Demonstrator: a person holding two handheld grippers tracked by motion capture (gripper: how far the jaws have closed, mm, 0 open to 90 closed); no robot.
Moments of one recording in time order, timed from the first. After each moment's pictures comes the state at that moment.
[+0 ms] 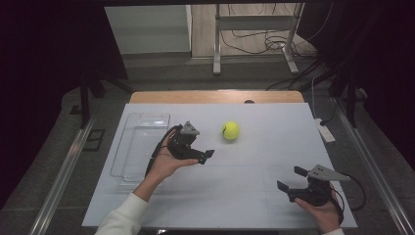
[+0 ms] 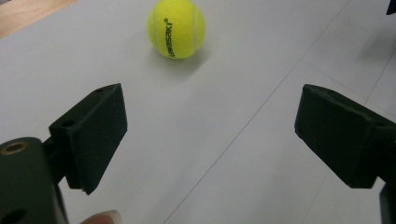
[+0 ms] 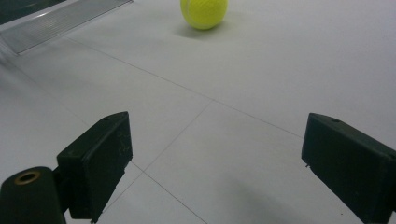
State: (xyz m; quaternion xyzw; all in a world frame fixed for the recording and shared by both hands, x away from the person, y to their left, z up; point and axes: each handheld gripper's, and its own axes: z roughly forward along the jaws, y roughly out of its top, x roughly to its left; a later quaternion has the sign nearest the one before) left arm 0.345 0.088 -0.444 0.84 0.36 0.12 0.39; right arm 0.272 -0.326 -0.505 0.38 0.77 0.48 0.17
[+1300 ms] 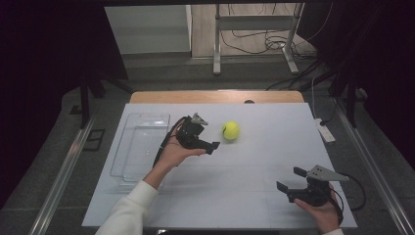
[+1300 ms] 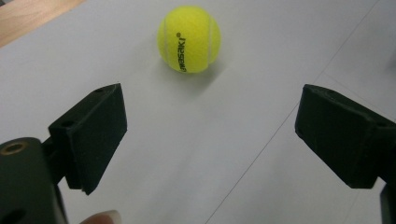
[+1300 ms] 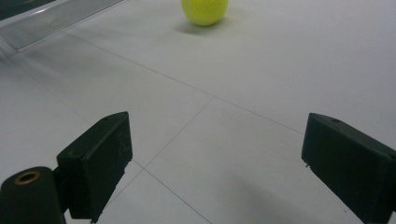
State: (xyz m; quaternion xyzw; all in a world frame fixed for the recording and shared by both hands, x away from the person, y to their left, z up) left arm 0.378 0.070 -0.441 0.85 0.36 0.11 0.37; right arm 0.272 -0.325 -0.507 0.38 0.78 0.47 0.17
